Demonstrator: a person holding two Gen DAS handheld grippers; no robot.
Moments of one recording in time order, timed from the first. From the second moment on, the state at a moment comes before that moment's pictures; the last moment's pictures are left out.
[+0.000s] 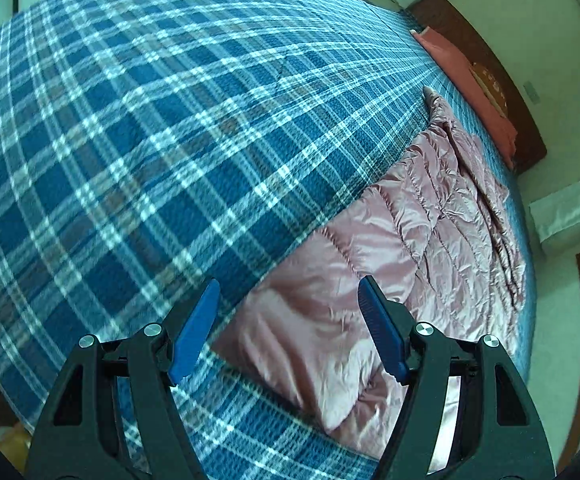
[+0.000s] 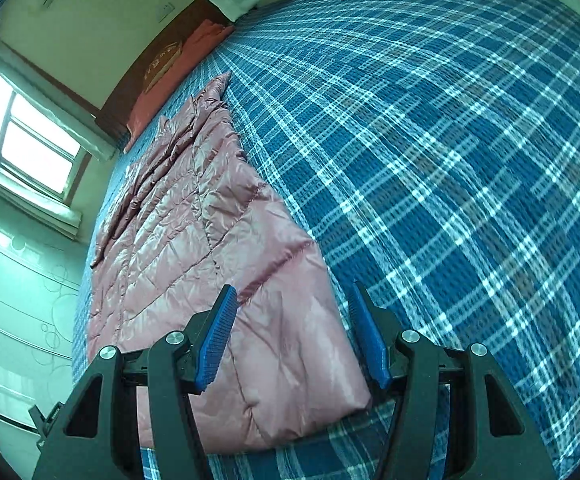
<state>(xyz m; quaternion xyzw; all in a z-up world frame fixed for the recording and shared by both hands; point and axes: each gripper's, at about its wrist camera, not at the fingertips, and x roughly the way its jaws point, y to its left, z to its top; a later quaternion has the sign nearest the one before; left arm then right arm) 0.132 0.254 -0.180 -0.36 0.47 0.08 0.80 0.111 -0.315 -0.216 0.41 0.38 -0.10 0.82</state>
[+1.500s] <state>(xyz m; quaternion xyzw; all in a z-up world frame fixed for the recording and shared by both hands) 0.102 0.214 -0.128 -0.38 0.36 -0.07 0.85 0.078 -0.257 -0.162 0.40 0.26 0.00 0.88</state>
